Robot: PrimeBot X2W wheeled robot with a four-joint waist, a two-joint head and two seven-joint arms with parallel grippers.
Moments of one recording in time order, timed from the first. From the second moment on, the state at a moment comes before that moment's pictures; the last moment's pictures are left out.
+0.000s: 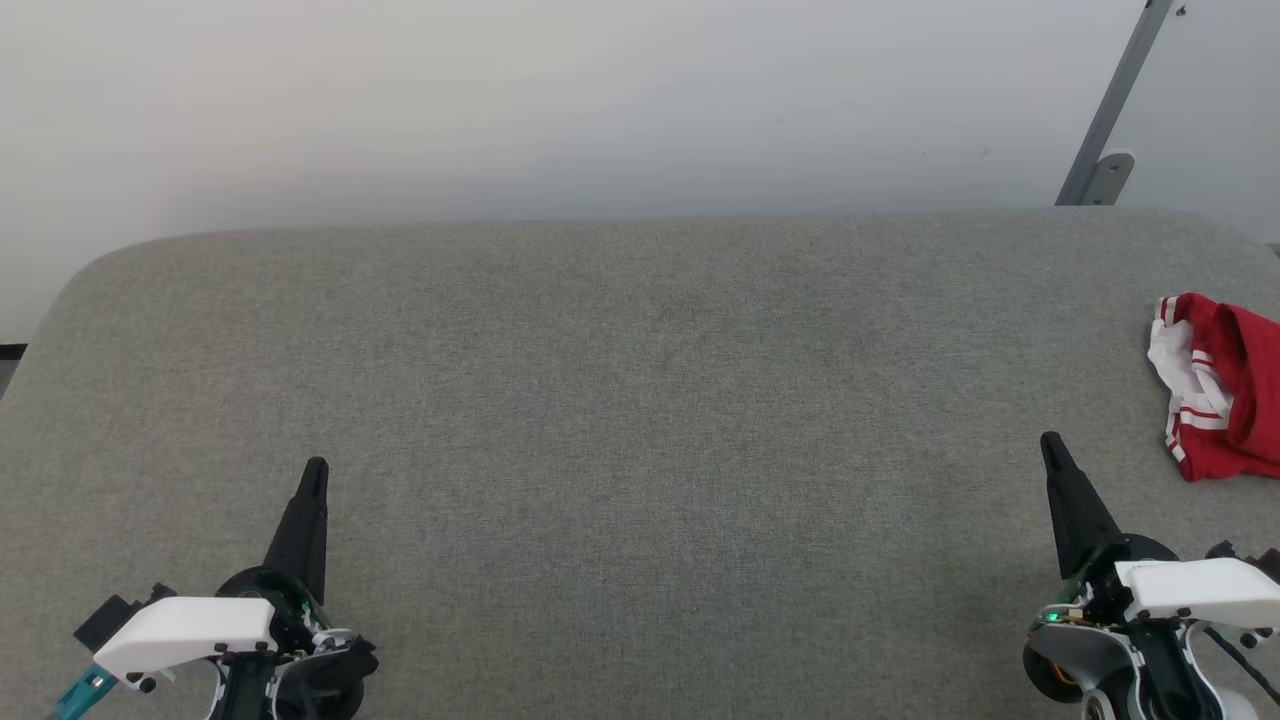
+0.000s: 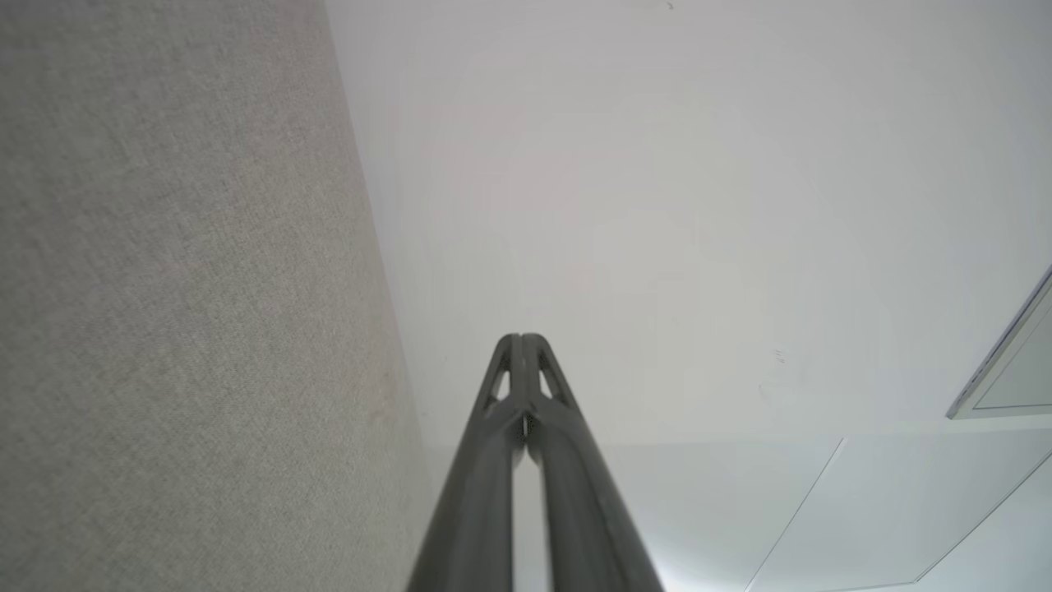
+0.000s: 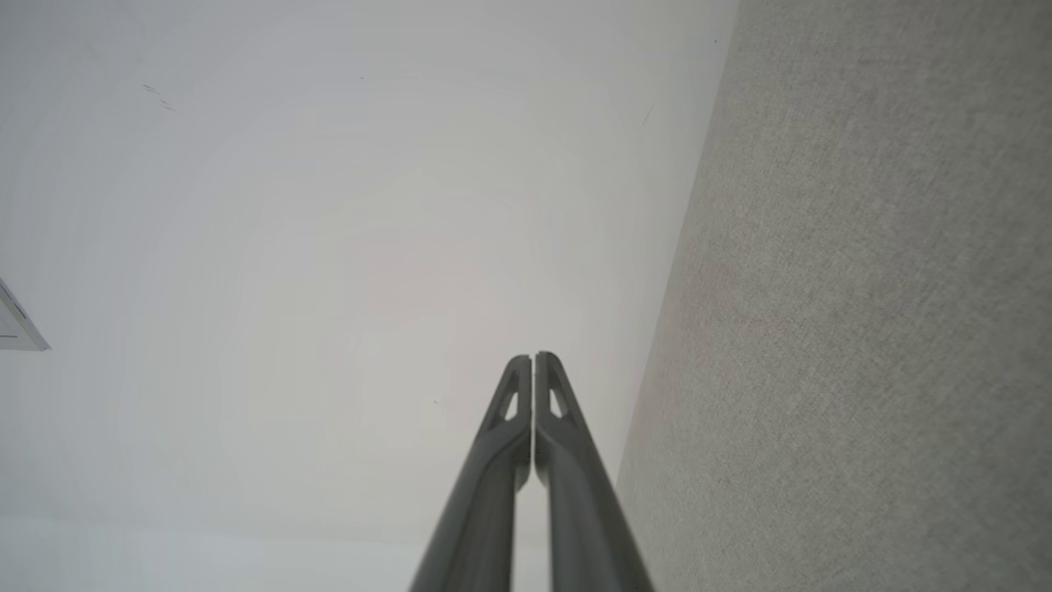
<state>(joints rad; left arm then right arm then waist) -0.10 0.05 0.11 0.25 -1.61 -0.13 0.11 -0.11 -0.05 -0.11 0.25 1.61 0.13 0.11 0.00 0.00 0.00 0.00</state>
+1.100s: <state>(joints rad) -0.10 0.05 0.11 0.25 -1.61 -0.13 0.12 -0.11 -0.05 -0.11 0.25 1.61 0.13 0.11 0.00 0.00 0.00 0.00</state>
